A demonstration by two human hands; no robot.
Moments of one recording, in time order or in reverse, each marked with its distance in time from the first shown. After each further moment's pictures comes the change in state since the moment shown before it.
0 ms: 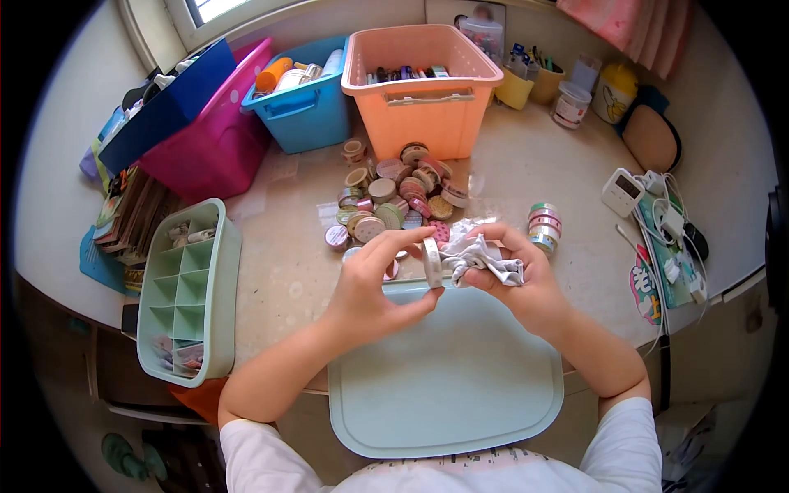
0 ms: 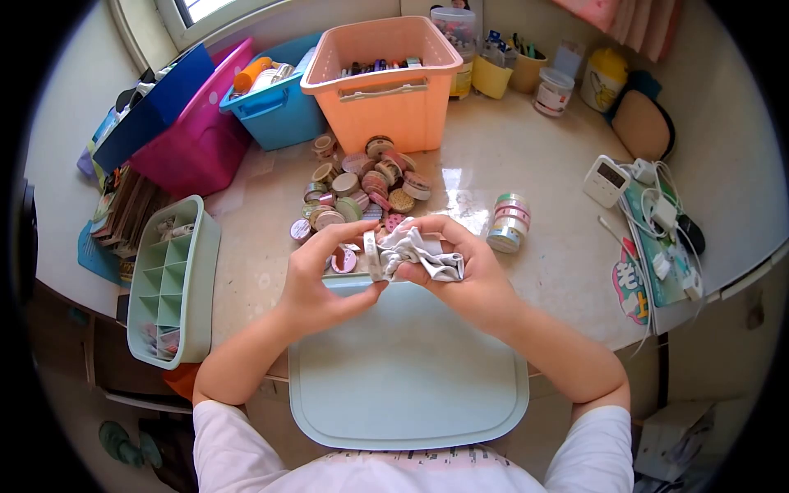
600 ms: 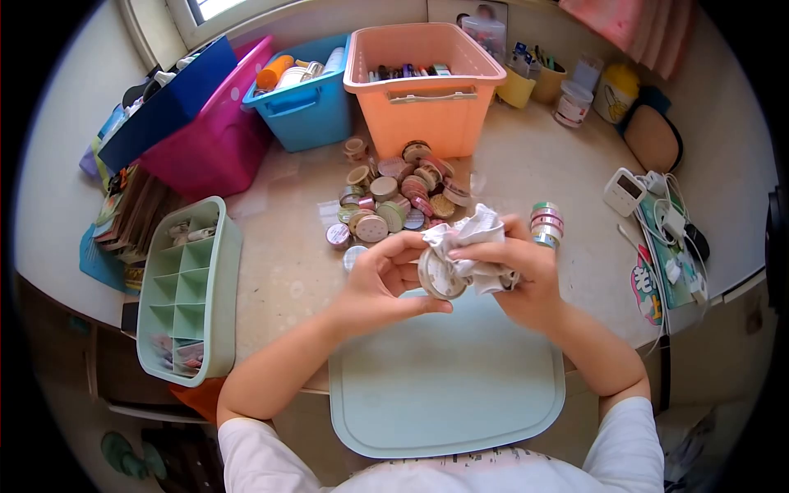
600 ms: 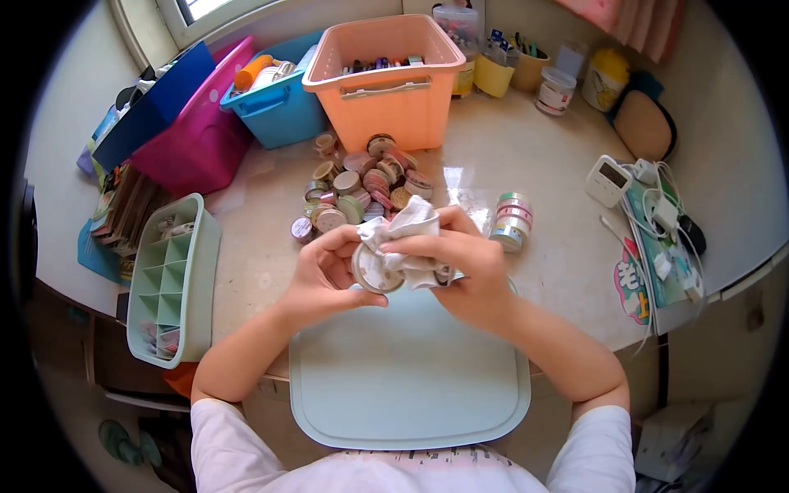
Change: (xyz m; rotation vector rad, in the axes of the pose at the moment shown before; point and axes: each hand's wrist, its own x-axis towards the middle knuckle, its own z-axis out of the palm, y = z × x) left_hand -0.005 -0.020 0.009 -0.912 -0.180 -0.238; right_hand 0.014 0.005 -0.005 -0.836 0.009 -0.711
